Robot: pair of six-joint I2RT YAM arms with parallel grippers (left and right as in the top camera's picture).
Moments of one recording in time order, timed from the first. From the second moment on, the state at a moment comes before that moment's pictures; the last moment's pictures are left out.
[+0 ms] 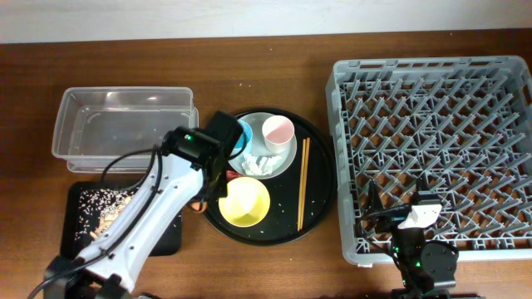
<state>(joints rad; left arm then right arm) -0.45 1.56 1.24 -1.29 -0.25 -0.55 0.05 0.01 0.01 -0.08 0.00 0.06</state>
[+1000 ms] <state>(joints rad) -0.44 1.52 1.14 -0.96 -0.12 -0.46 0.05 0.01 0.01 -0.07 0.00 0.06</state>
